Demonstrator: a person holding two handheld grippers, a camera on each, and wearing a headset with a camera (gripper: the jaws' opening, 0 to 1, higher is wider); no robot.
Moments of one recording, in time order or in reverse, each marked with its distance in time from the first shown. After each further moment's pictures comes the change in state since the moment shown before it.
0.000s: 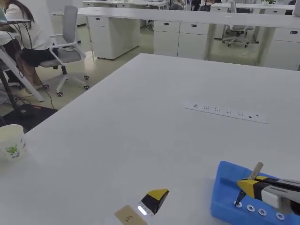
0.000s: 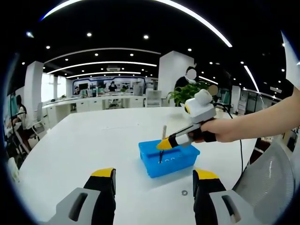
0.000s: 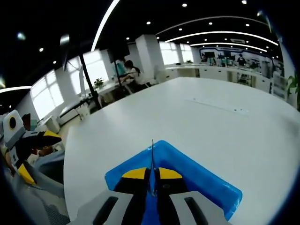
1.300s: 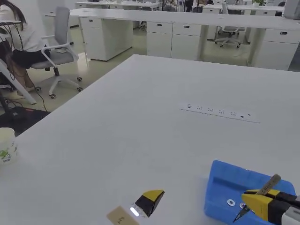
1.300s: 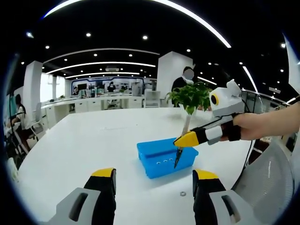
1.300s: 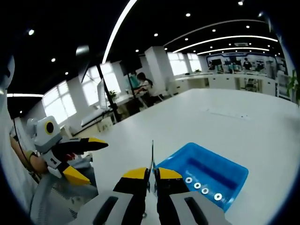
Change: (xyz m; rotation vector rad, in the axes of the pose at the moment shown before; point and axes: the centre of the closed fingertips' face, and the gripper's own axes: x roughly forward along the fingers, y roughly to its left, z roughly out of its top) left arm 0.000 -0.003 0.001 0.000 -0.003 -0.014; right arm -0.060 0.069 0.002 0.031 -0.104 0.121
